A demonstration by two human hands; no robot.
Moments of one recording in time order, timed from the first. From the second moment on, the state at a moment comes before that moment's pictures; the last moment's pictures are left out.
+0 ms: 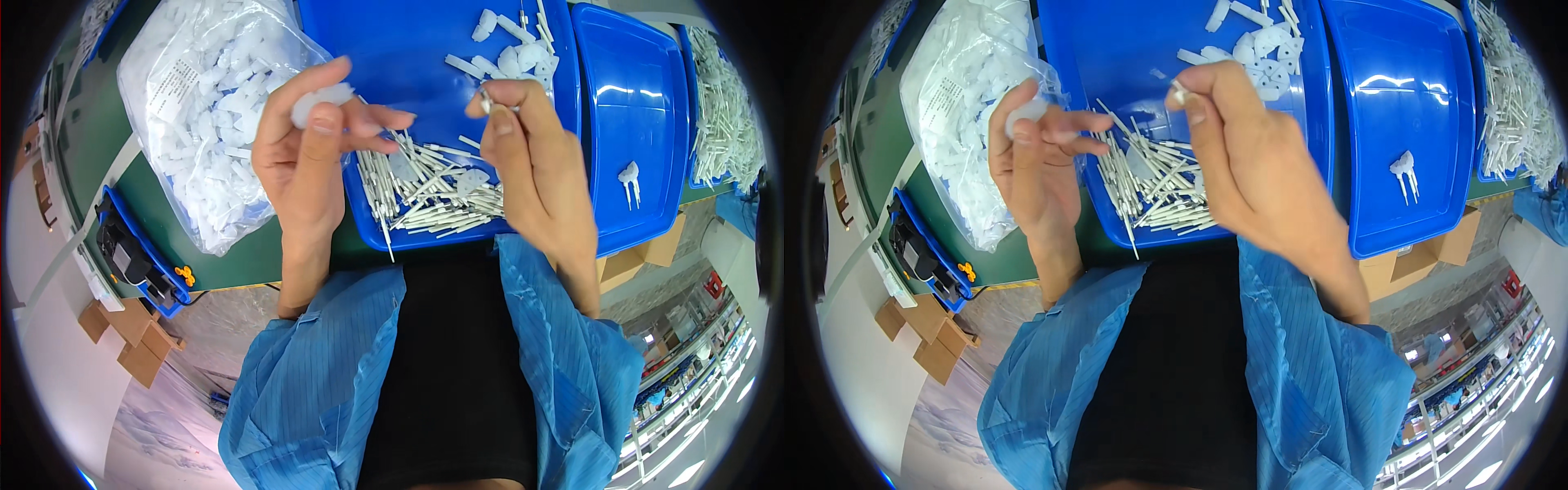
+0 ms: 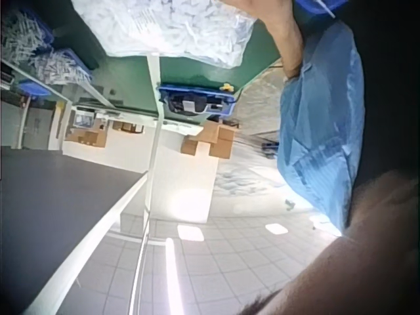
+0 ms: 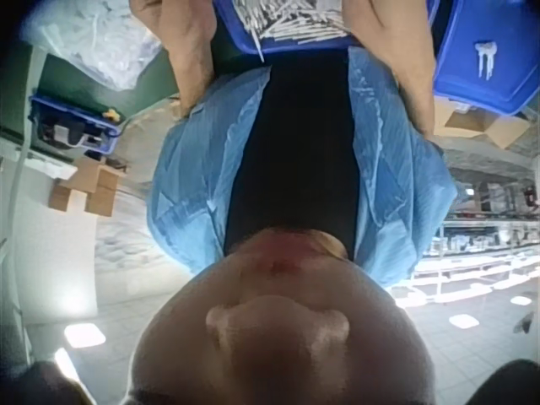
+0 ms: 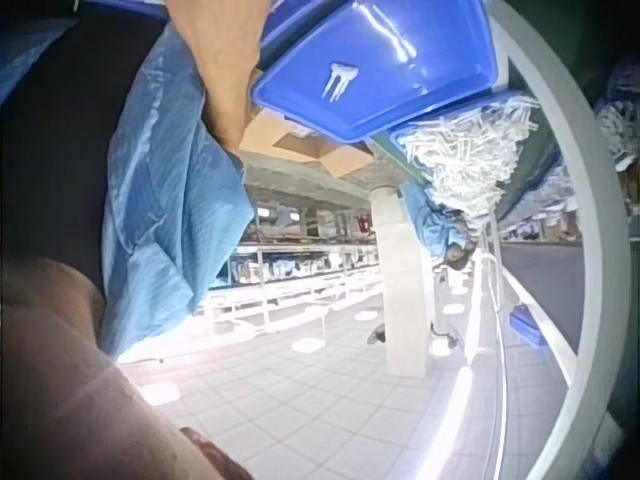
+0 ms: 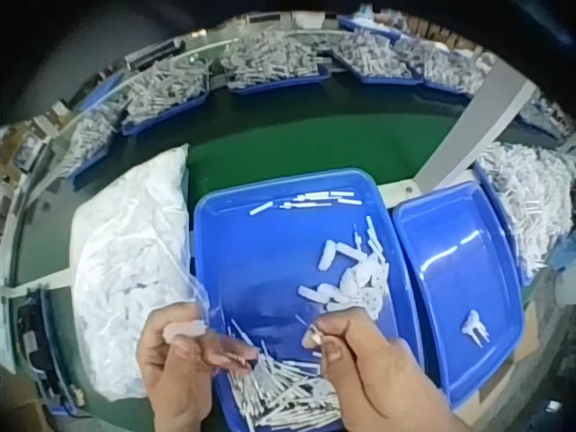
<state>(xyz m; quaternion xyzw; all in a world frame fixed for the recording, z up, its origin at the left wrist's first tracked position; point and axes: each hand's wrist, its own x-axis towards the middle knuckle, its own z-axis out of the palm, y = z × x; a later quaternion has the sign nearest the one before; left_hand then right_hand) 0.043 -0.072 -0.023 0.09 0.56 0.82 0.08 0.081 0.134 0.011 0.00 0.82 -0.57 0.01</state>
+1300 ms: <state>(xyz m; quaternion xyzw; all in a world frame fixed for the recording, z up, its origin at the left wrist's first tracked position) 0.042 -0.061 -0.013 -0.01 0.55 0.81 0.20 0.084 0.104 -0.006 0.02 0.72 -0.70 0.02</state>
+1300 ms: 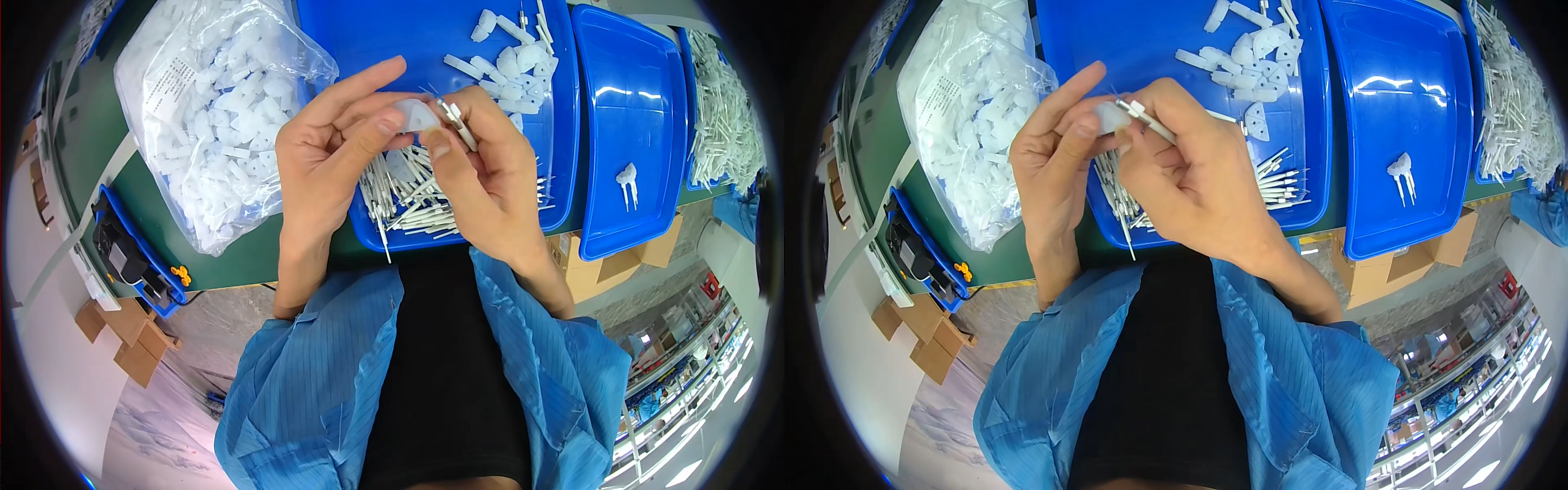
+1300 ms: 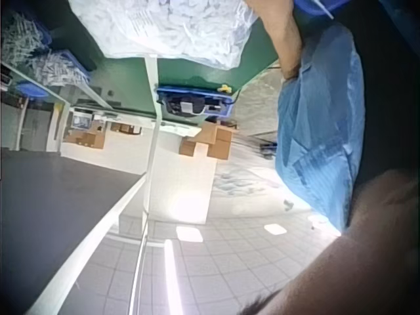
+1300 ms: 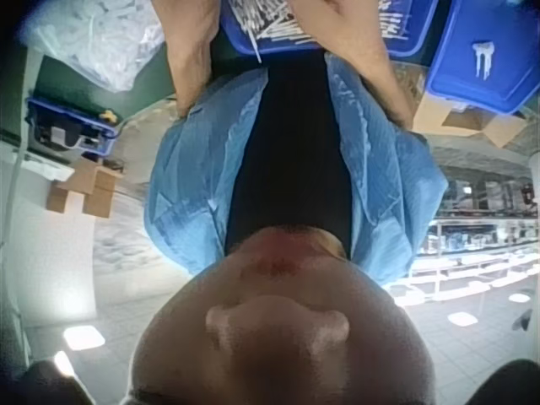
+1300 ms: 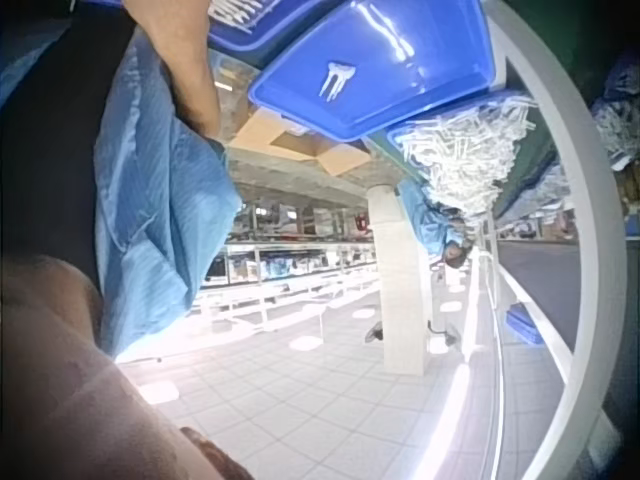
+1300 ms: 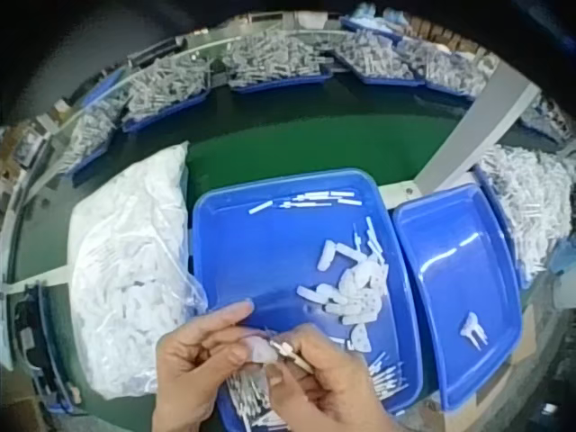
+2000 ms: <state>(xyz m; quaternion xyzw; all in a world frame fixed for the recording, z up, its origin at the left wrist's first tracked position) 0.050 -0.060 -0.036 0.07 0.40 0.90 0.13 0.091 0.084 0.001 -0.05 0.82 -0.56 -0.12</state>
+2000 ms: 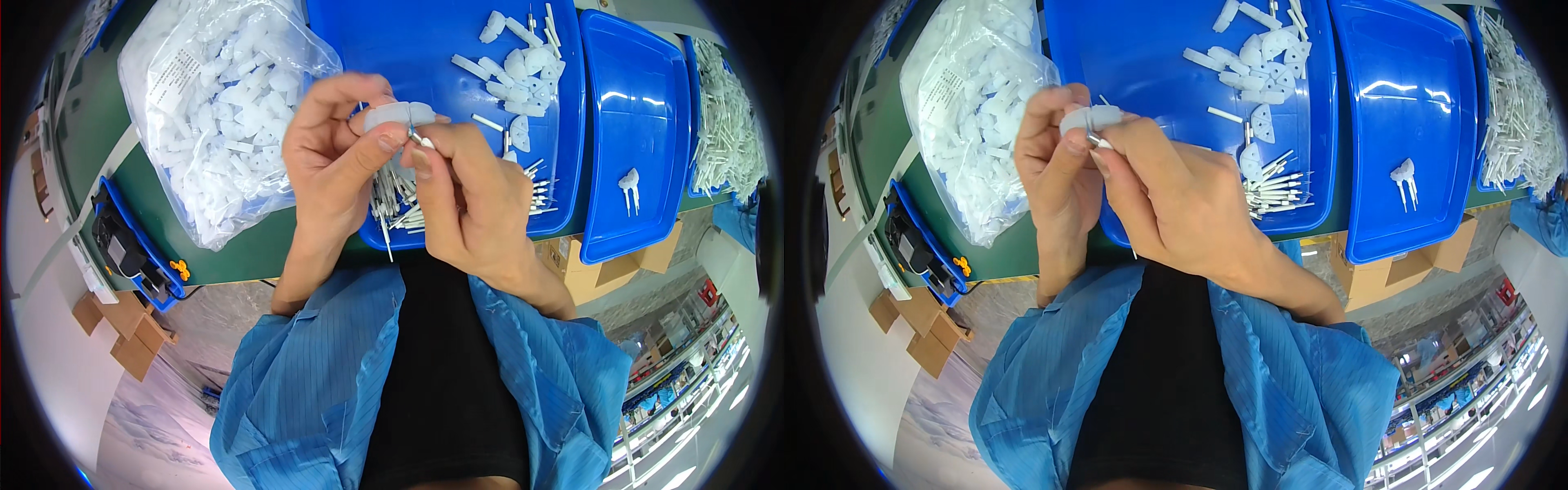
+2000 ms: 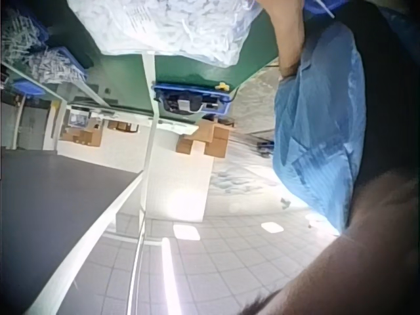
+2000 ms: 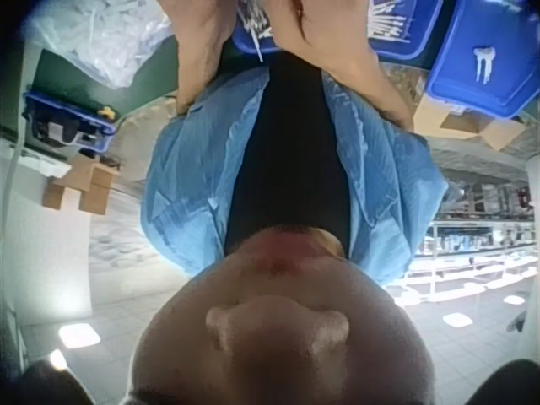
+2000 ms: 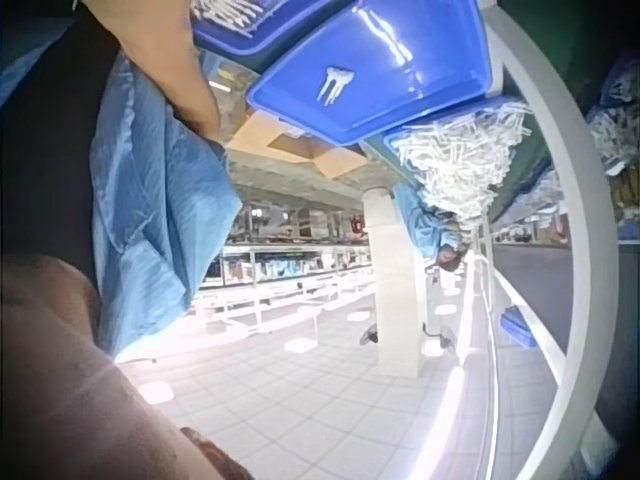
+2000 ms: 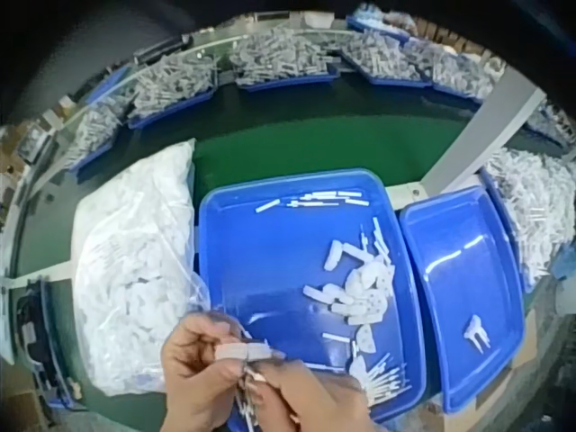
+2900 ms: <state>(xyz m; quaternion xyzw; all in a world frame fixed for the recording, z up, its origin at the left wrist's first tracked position) 0.051 -0.050 -0.028 0.10 0.60 0.79 0.04 0.083 0.102 0.014 -0.05 0.87 -0.48 -0.05</state>
